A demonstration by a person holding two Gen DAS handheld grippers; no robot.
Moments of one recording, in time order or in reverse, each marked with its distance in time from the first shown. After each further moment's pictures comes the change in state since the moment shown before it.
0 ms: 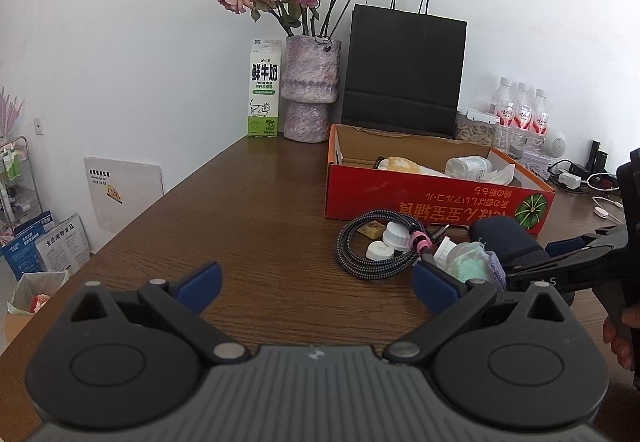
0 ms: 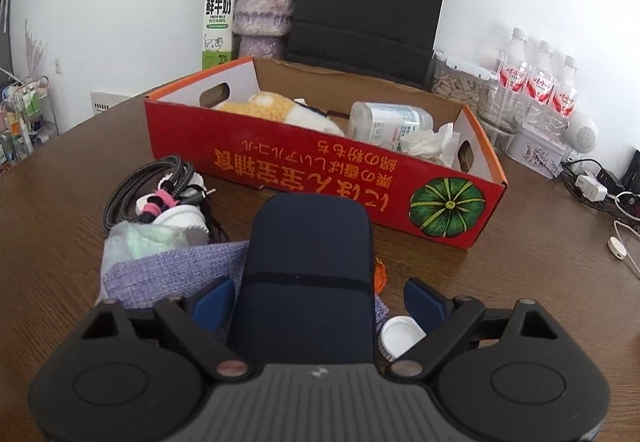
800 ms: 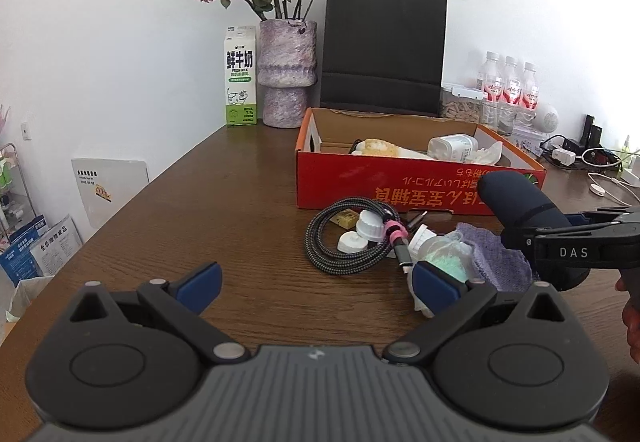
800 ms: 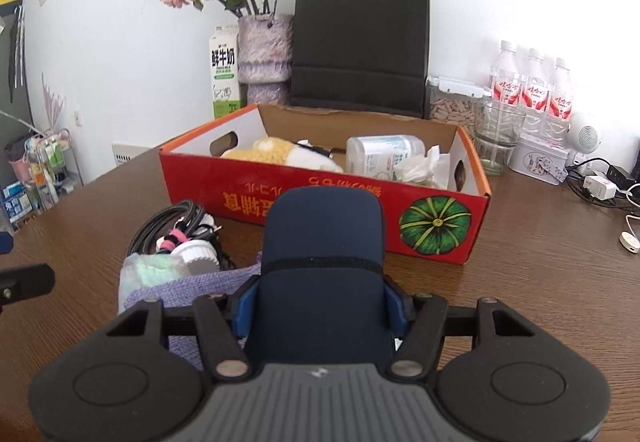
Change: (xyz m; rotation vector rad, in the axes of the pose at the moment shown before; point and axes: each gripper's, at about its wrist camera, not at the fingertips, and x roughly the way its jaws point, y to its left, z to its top) left arm 0.016 -0.033 0.007 0.064 0.052 -0.018; right arm -0.027 -0.032 -0.008 0.083 -0.145 0.097
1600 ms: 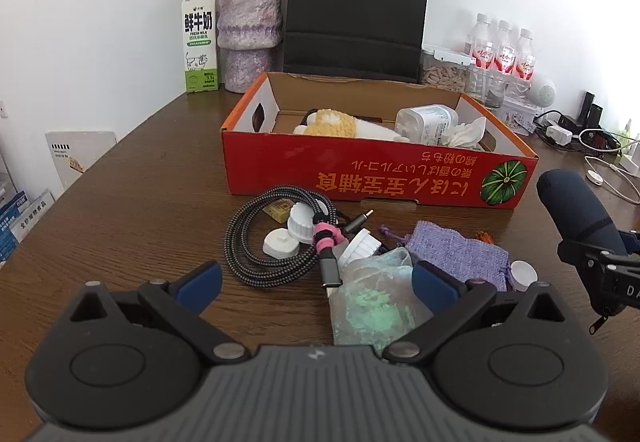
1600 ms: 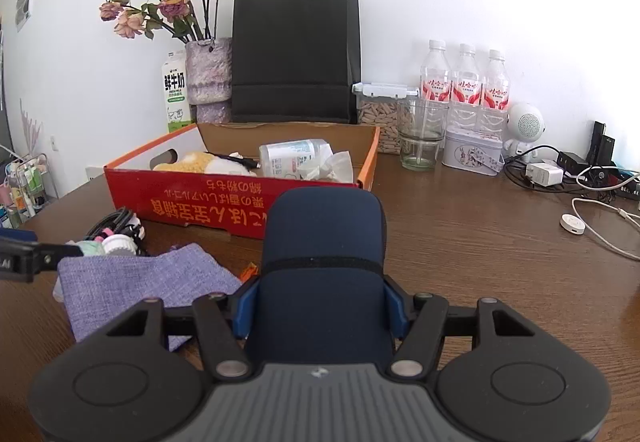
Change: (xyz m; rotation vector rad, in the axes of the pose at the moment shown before) left arm 0.061 -0.049 0.024 -0.022 0.148 -0.032; right arm -0.031 -0.078 -0.025 0.050 -0.046 -0.060
